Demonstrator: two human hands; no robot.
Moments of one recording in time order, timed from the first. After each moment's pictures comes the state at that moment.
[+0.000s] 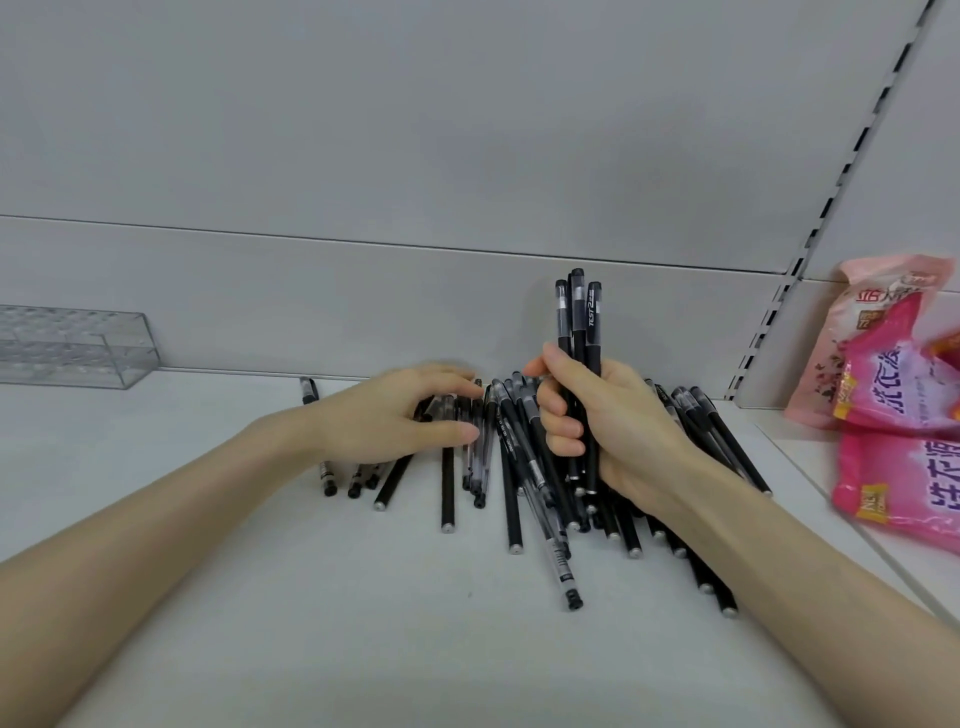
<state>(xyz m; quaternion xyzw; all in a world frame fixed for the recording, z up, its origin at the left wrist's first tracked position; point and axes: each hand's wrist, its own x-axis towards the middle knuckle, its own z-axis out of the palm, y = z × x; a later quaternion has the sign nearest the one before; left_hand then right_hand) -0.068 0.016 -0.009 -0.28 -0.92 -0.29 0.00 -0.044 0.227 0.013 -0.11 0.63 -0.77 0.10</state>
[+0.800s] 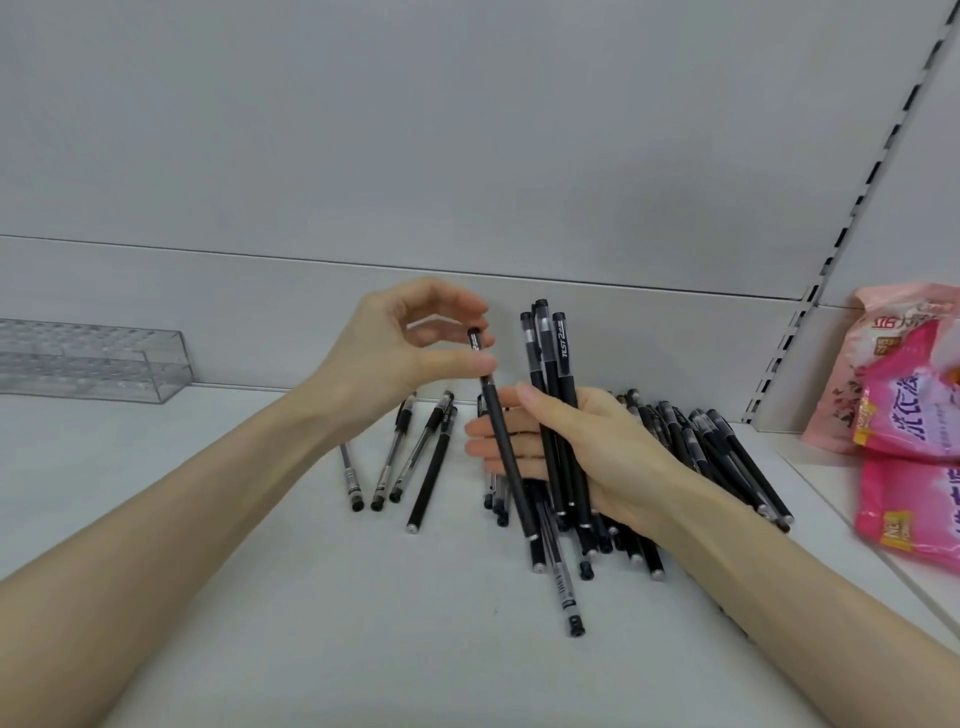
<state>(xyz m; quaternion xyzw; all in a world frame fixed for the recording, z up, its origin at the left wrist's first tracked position) -0.042 0.021 0.041 -0.22 -0.73 -0.63 0.15 -0.032 0.207 0.018 -0.16 0.65 -0.72 0.19</state>
